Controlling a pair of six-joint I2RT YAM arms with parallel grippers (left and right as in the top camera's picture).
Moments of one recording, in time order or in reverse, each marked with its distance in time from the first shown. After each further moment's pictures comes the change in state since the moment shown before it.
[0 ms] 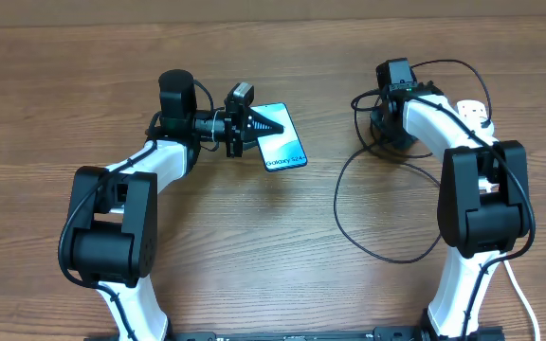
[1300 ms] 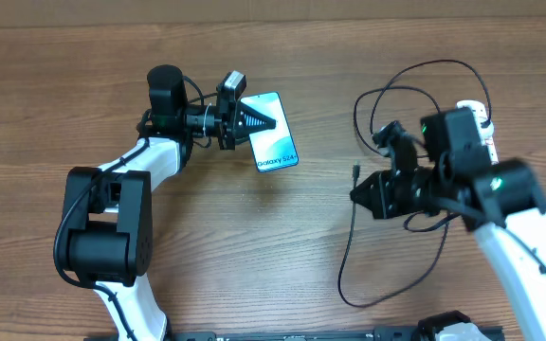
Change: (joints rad) left arm 0.034 0.000 0.021 0.053 0.043 0.153; right arm 0.144 -0.930 -0.279 -0.507 -0.811 -0.924
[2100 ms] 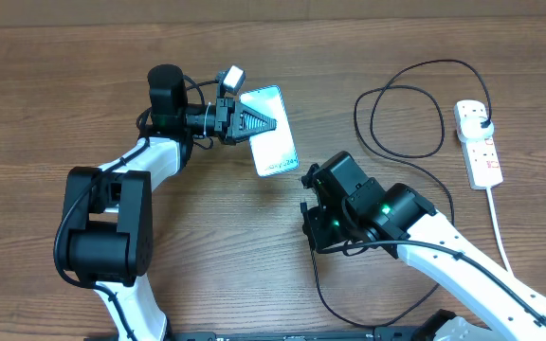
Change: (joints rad) left arm -0.001 0.000 0.001 -0.004 0.002 0.312; right arm 0.422 0.141 -0.182 0.286 0.286 0.283
